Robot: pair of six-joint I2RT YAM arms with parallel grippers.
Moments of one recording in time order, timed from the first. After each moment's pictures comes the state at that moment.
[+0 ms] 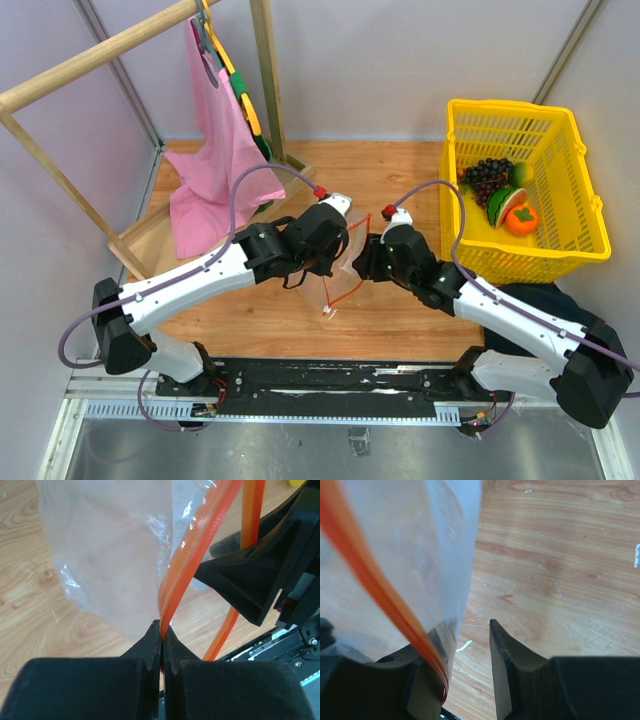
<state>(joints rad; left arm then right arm) -1.03 1.40 1.35 -0.77 -0.32 -0.47 0.79 1.11 0.74 -0.21 0.14 0.61</state>
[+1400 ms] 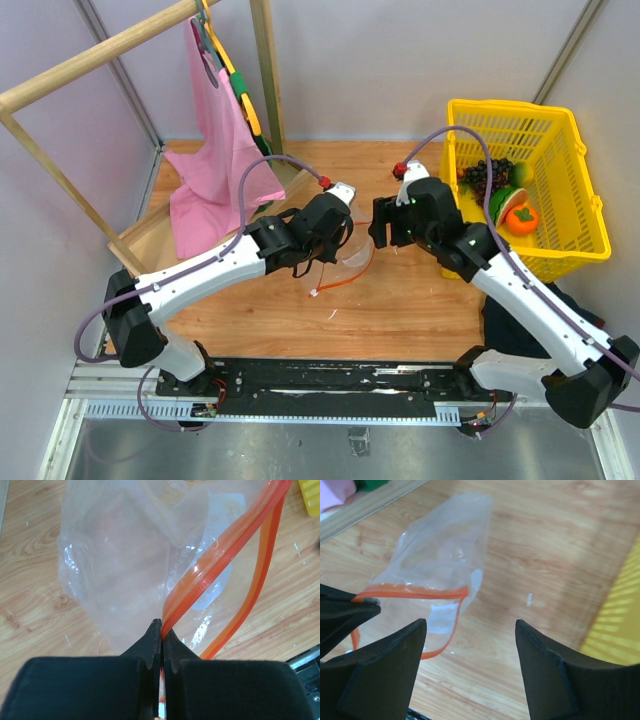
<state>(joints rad) -0.97 1.49 1.36 -0.66 -0.34 -0.39 0.64 1.14 1.19 -0.62 0.15 0.25</state>
